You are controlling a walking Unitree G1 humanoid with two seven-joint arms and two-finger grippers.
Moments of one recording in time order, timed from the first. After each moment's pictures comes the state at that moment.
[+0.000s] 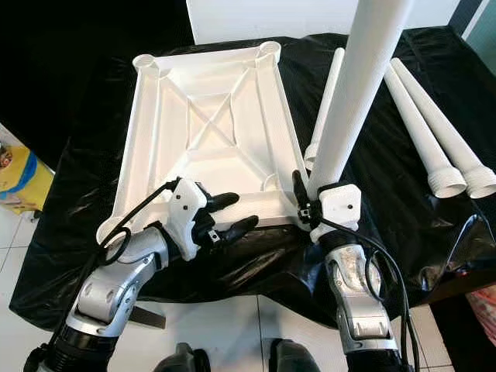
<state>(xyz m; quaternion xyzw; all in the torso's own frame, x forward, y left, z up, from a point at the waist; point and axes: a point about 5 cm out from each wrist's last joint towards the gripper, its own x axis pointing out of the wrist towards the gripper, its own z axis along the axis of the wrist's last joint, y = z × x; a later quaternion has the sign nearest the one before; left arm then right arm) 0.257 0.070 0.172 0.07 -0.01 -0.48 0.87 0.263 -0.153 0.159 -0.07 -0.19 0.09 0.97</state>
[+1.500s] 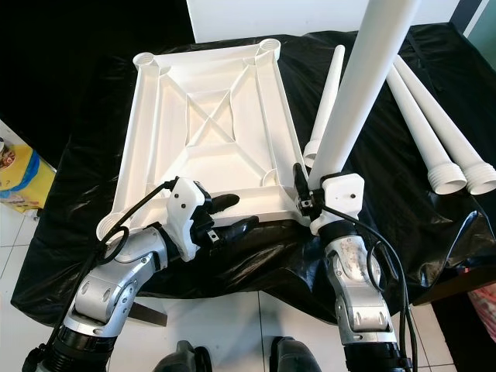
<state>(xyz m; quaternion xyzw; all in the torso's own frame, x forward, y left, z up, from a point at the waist) 0.256 0.071 0.173 0.05 0.00 -0.49 0.87 0.271 -0.158 0.168 -0.04 -0.17 0.06 0.98</state>
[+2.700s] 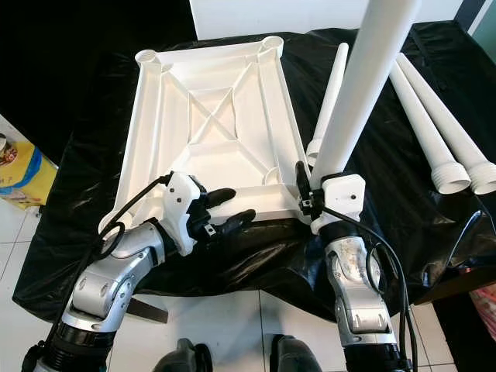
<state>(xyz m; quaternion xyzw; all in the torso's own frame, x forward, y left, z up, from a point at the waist) 0.262 0.075 0.179 0.05 0.00 -0.48 0.88 0.266 -0.154 0.172 -0.06 -0.20 0.07 0.97</state>
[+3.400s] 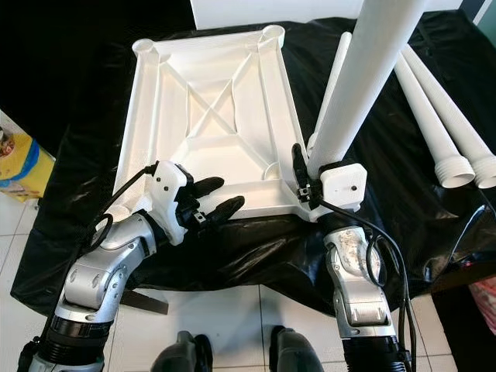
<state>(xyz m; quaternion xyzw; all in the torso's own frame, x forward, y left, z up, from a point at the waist) 0.267 0.088 0.189 0.04 -0.02 -0.45 0.89 0.265 -0.150 0.195 -0.06 -0.26 0.07 0.96</state>
